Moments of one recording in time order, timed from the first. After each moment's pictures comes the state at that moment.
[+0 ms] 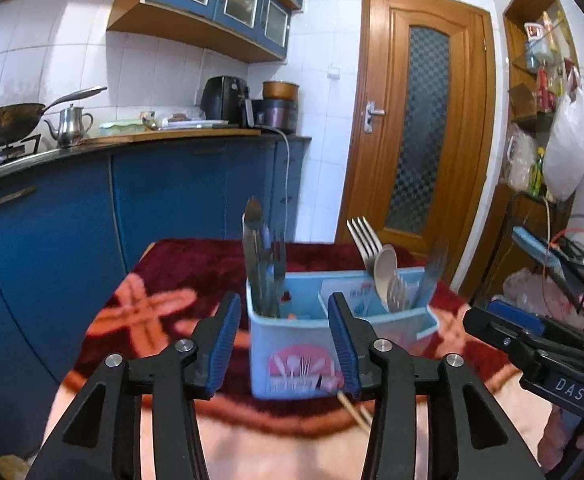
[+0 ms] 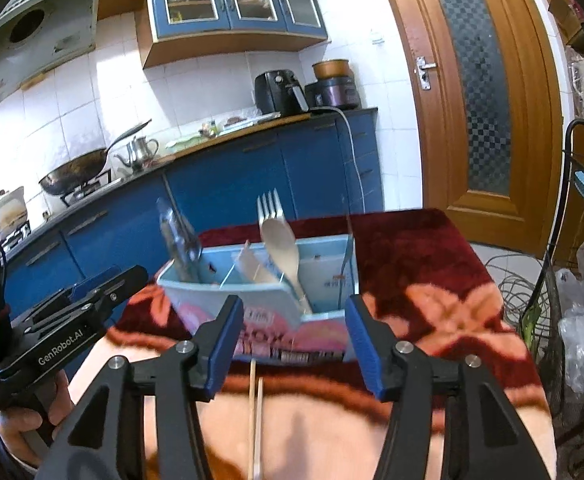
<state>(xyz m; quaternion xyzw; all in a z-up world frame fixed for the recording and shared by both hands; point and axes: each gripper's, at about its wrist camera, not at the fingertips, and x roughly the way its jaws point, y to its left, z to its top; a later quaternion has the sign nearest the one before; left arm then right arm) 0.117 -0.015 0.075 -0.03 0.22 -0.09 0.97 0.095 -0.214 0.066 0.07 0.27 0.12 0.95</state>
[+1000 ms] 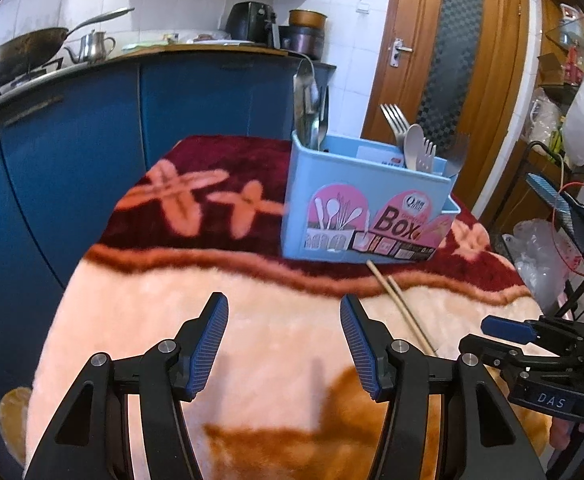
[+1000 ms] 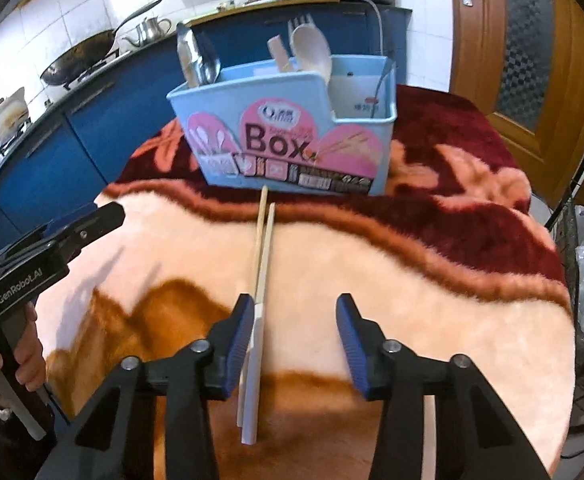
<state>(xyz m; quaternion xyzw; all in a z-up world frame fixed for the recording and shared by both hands) 0.074 0.011 0.018 -0.05 0.35 -0.06 0.93 0.073 -0.192 -0.003 0.00 0.46 0.16 0.87</state>
